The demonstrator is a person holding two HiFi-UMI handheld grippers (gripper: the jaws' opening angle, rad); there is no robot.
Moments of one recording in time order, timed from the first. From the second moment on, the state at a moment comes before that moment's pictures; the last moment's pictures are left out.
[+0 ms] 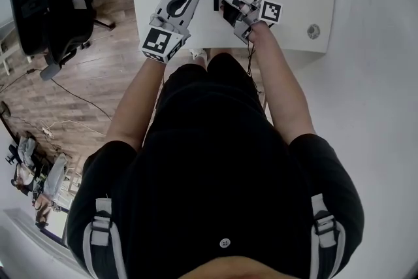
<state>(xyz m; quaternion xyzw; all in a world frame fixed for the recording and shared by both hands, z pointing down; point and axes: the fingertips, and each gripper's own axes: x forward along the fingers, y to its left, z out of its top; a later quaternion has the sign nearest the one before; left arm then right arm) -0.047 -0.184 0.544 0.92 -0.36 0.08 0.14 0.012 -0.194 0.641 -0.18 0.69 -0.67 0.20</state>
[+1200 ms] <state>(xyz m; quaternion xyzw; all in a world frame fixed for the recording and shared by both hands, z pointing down) -0.040 -0.188 0.543 0.92 -0.35 0.08 0.14 0.093 -0.205 0.672 -0.32 0.72 -0.61 0.10</state>
